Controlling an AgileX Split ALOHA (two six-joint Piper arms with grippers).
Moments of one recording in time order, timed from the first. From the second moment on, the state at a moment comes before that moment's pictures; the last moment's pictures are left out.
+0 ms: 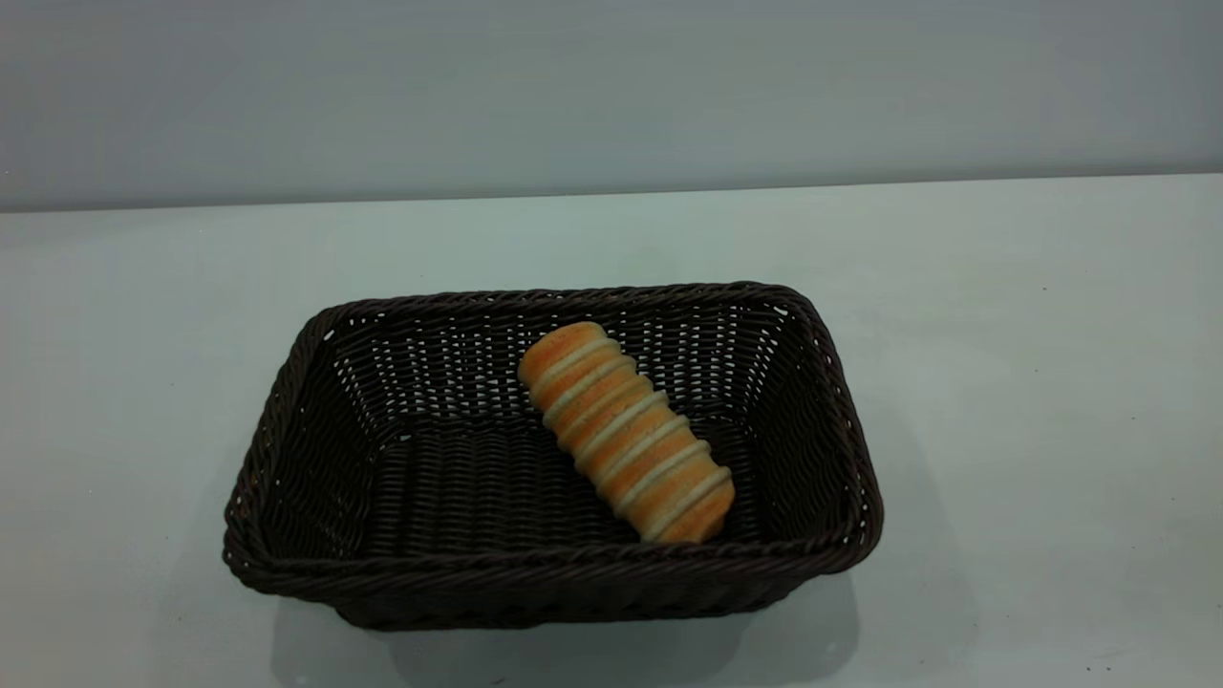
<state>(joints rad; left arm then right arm) -0.41 0.15 -1.04 0.01 1.16 0.04 0.51 0.36 -0.65 0.20 1.10 -0.24</state>
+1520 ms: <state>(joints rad) -0.41 -0.02 -0.49 0.05 1.14 -0.02 0.51 0.25 -0.60 0.15 1.15 -0.22</state>
